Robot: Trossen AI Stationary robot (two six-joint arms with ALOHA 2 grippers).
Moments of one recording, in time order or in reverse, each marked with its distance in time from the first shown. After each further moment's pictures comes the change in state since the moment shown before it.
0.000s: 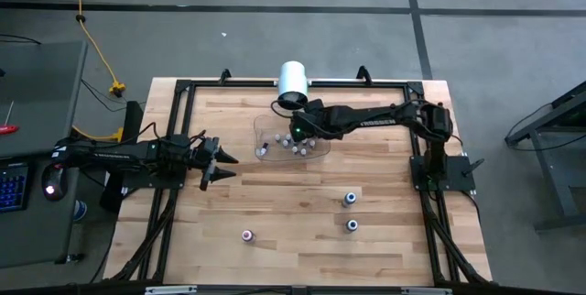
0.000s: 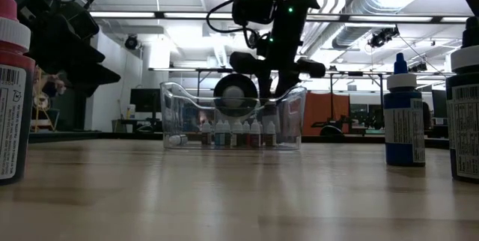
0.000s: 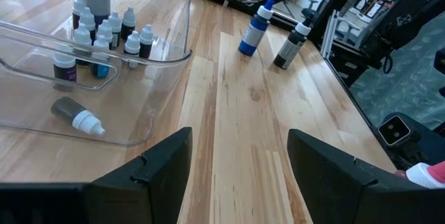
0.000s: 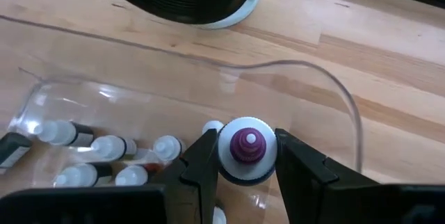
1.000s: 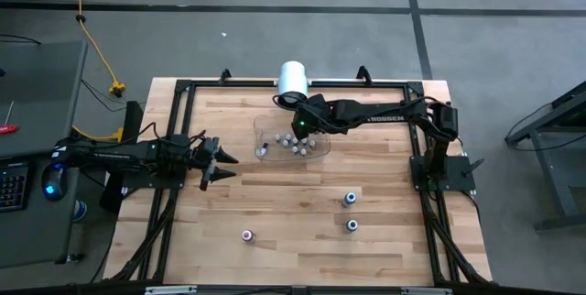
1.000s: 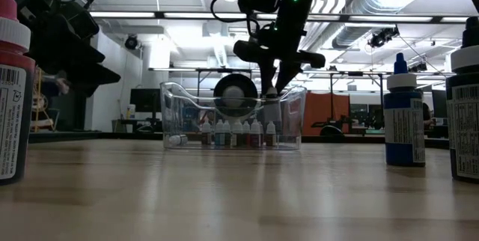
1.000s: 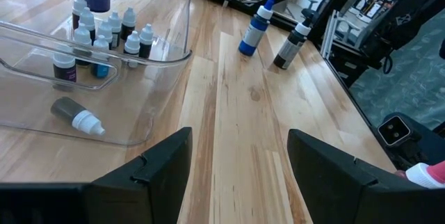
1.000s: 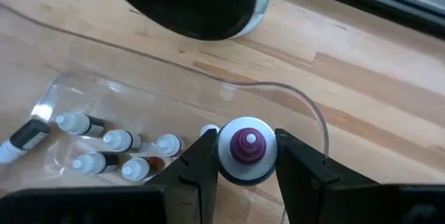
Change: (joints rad) left arm 0.000 0.000 0.000 0.000 0.000 0.000; right arm -0.022 -0.067 0.001 -0.011 -0.038 -0.117
